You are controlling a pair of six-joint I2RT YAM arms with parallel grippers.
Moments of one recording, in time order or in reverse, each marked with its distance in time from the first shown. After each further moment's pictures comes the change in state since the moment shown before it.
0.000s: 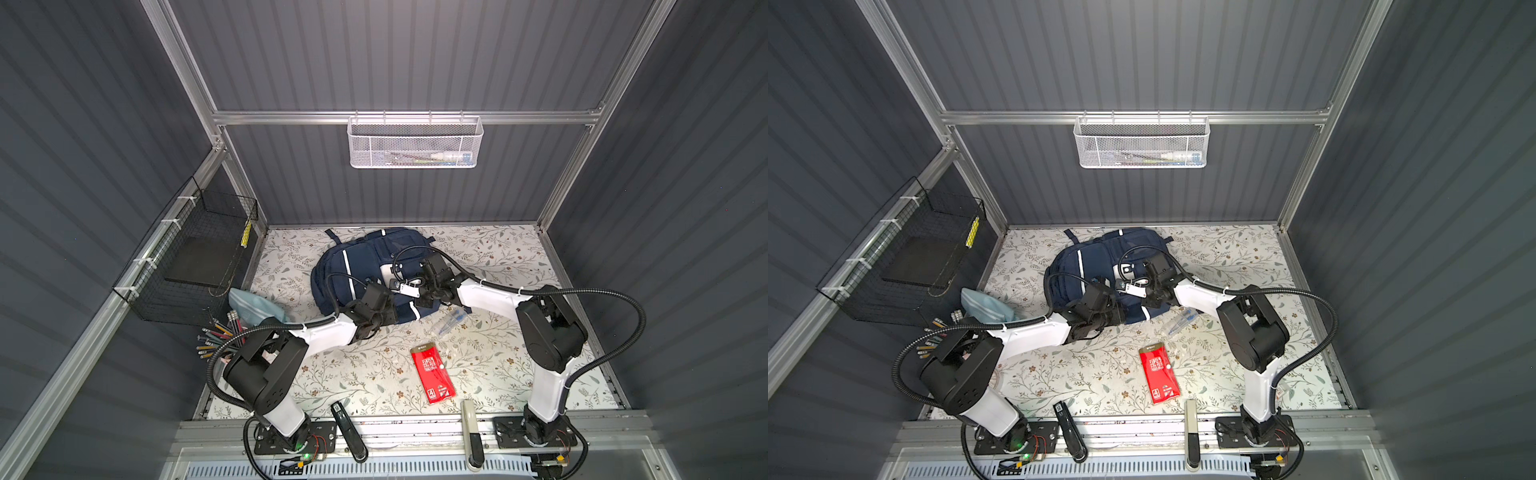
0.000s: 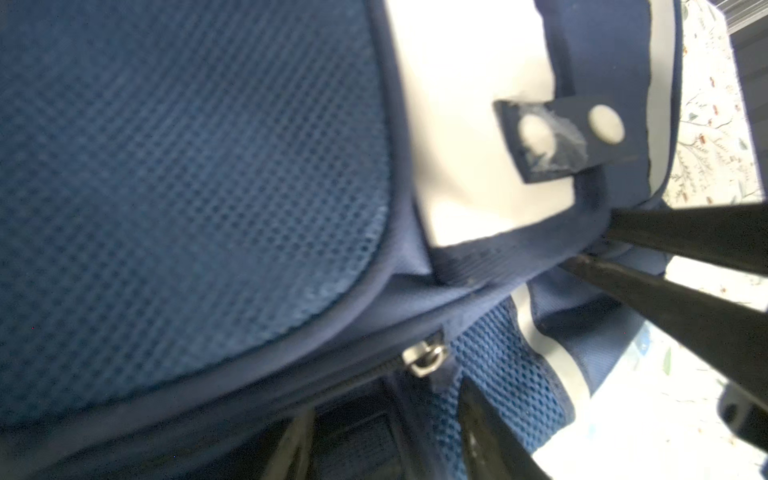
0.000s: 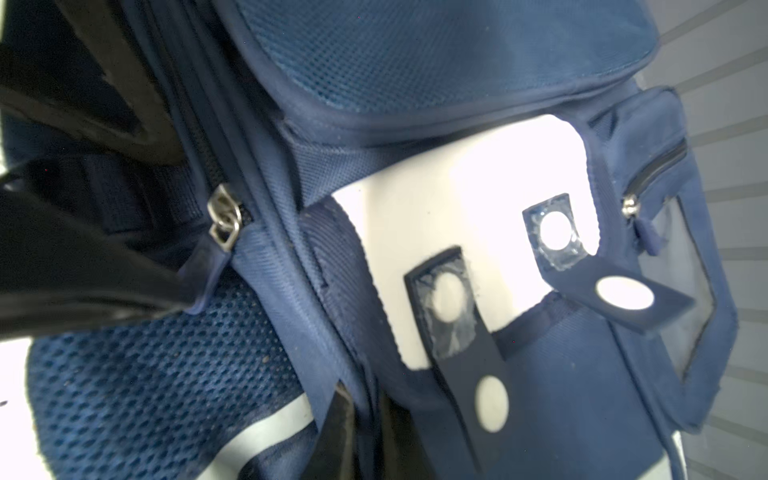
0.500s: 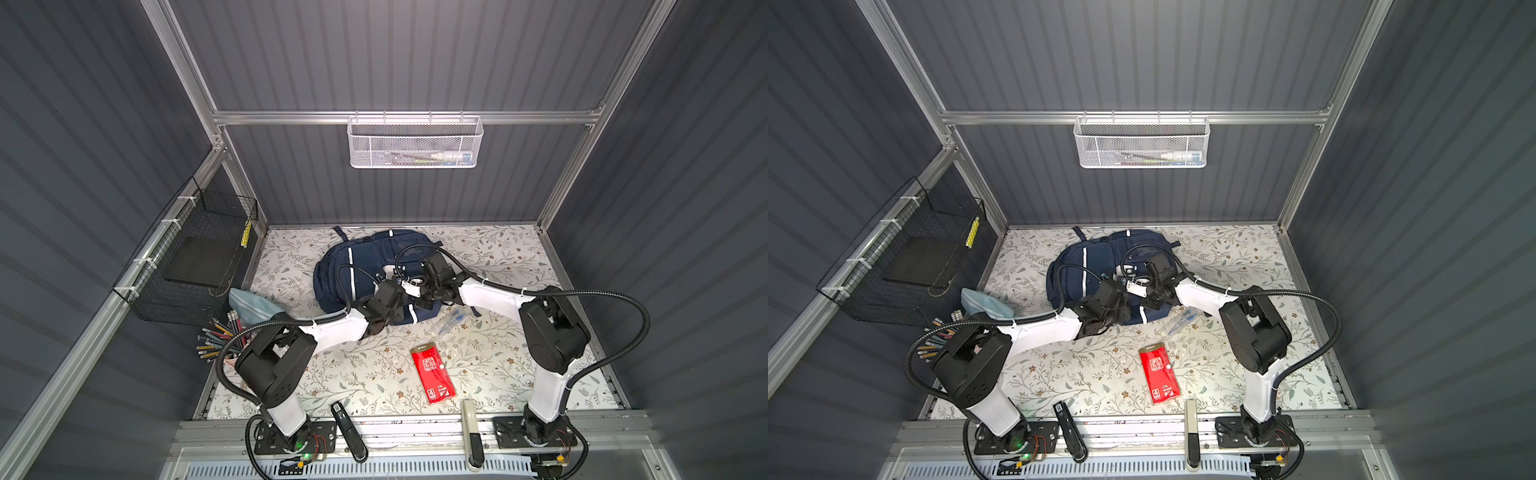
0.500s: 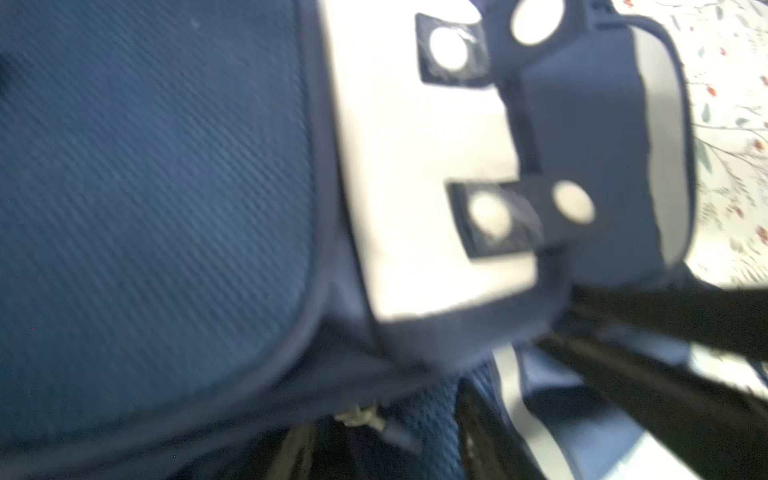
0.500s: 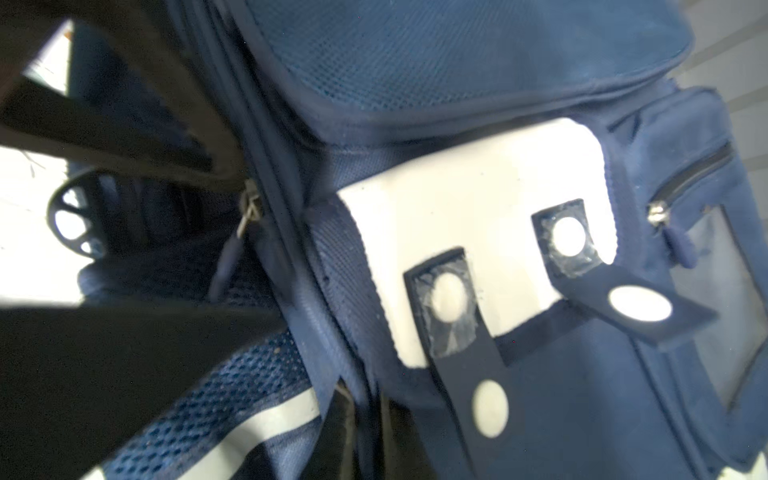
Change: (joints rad) left arm -0.055 0.084 0.132 -0.089 -0.161 0.034; right arm -0.006 -0.017 -0.001 -0.044 -0.050 0.117
